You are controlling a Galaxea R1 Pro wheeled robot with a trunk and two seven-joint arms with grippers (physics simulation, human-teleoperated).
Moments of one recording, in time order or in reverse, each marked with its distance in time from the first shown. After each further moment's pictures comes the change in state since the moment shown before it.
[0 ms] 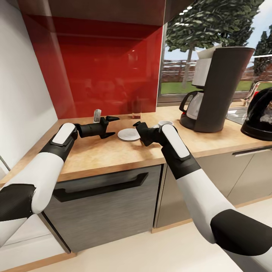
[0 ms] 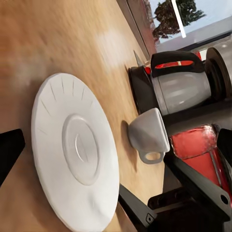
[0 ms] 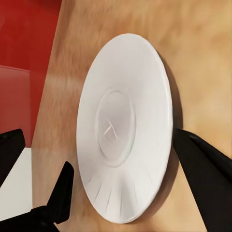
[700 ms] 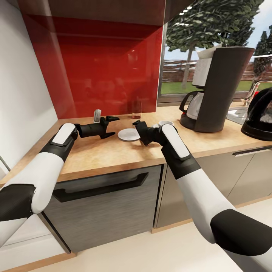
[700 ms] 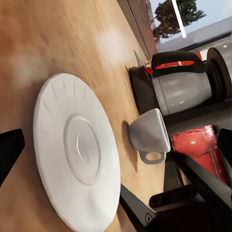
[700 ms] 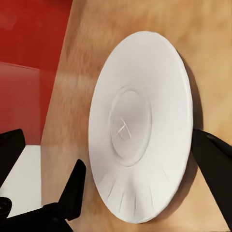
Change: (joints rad) left arm 0.000 0.000 0.000 0.002 -0.001 0.000 0.000; right arm -0.001 0.000 0.000 0.002 -0.006 0.001 0.038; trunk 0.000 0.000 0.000
